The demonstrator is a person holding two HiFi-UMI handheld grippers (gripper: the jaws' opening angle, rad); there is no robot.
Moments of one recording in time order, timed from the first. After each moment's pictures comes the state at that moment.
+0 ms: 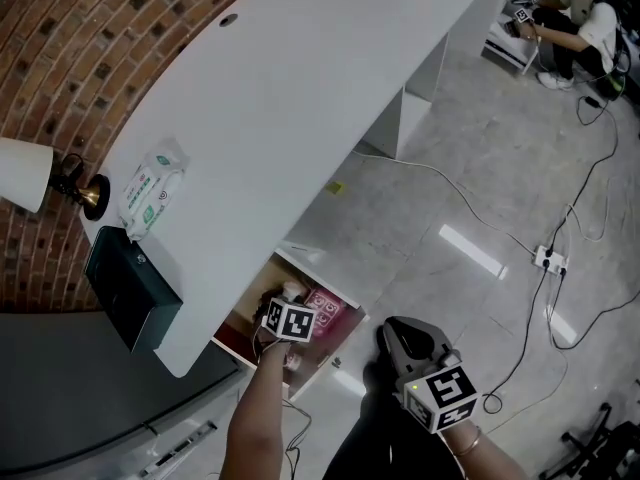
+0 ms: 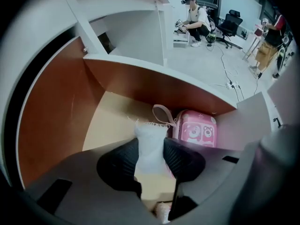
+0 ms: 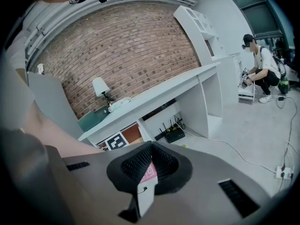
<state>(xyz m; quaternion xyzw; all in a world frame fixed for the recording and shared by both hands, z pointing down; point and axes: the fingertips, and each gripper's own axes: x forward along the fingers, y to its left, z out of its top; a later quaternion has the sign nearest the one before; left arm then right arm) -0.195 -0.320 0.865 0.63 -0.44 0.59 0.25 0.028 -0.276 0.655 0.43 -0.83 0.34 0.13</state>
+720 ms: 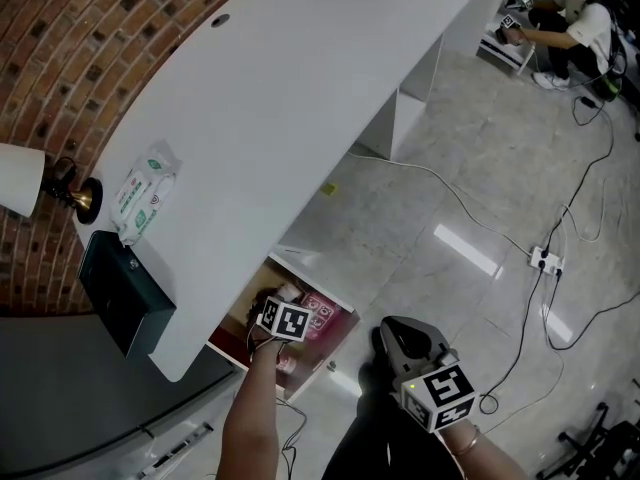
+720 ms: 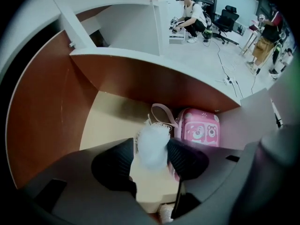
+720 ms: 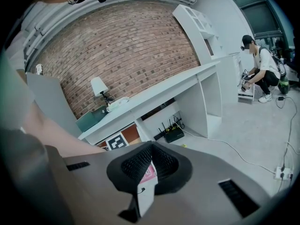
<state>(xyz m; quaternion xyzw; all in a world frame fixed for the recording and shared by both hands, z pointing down) -0.192 -0.327 0.878 0.63 -0.41 0.61 0.25 0.035 -0.287 0.660 0.44 -0.82 0.34 0.13</state>
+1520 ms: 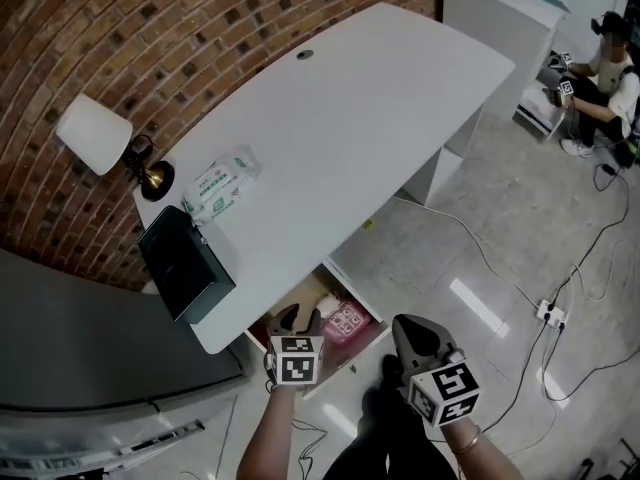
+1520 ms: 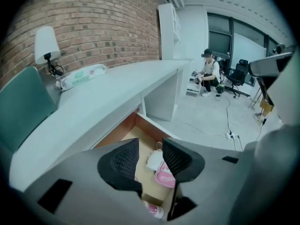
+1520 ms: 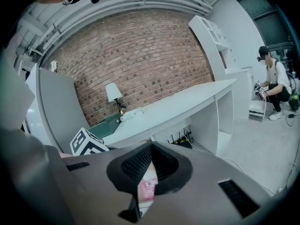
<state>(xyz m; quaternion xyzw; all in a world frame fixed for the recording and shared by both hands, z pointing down) -0.202 -0.284 0.676 0.69 -0.58 0.36 0.24 -0.016 -0.272 0.555 0.41 -0.86 0.27 0.11</state>
